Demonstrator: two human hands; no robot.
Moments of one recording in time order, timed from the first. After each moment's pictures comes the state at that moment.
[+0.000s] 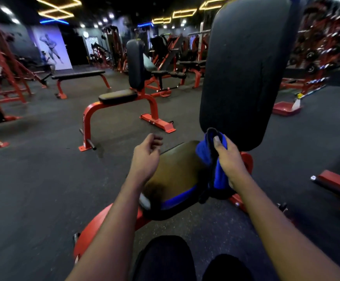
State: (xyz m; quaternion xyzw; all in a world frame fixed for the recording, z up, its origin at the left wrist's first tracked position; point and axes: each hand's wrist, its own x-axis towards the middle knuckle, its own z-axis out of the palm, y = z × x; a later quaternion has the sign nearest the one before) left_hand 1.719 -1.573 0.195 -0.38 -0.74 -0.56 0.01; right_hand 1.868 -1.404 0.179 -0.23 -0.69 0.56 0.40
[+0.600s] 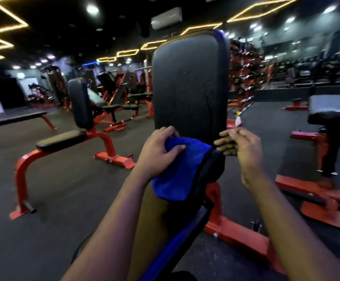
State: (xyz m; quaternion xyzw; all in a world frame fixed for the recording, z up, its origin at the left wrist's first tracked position) left_hand 1.724 -1.411 0.285 -0.68 -0.60 -0.41 0.11; right_hand 1.925 -1.317 0.264 -0.25 -0.58 0.48 0.60
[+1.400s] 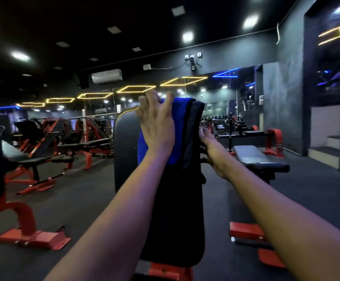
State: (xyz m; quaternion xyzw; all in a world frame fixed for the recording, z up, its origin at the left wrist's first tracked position) left_hand 1.749 -1.255 0.470 -0.52 -0.53 -0.53 0.41; right_hand 1.892 -1.220 0.406 -0.26 -0.66 0.43 0.55
